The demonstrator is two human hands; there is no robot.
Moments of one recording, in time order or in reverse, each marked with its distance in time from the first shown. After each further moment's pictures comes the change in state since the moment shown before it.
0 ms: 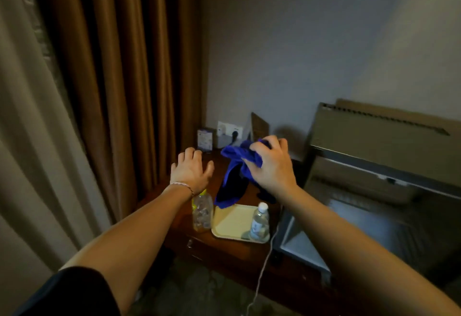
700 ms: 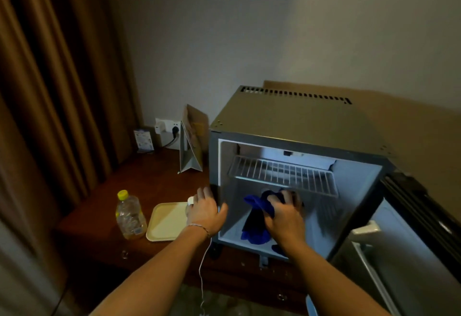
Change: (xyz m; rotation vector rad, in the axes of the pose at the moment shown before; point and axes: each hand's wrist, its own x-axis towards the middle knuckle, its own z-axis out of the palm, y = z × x) left_hand -0.081 0.206 0.183 -0.125 -0.312 0.065; right_hand -0.206 0.218 -0.051 -0.165 -0.348 0.578
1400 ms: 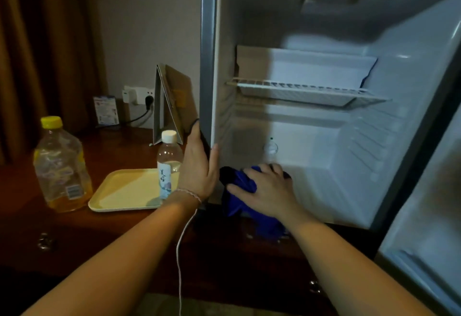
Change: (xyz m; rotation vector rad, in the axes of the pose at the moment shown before) left_hand 0.058 -0.081 0.170 -0.624 0.622 0.674; right_hand 0.018 0.039 0.208 -0.149 0.018 -0.130
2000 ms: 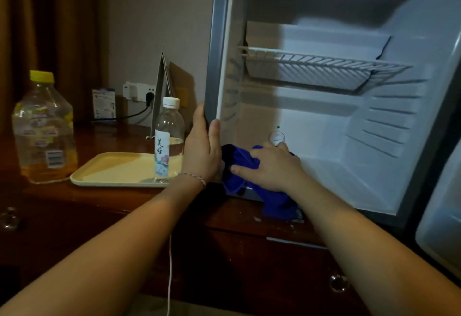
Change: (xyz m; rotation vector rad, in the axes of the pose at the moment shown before) left_hand -0.026 -0.040 0.032 -0.013 0.161 0.021; right_hand 0.014 0.002 0.022 -0.151 0.026 -0.048
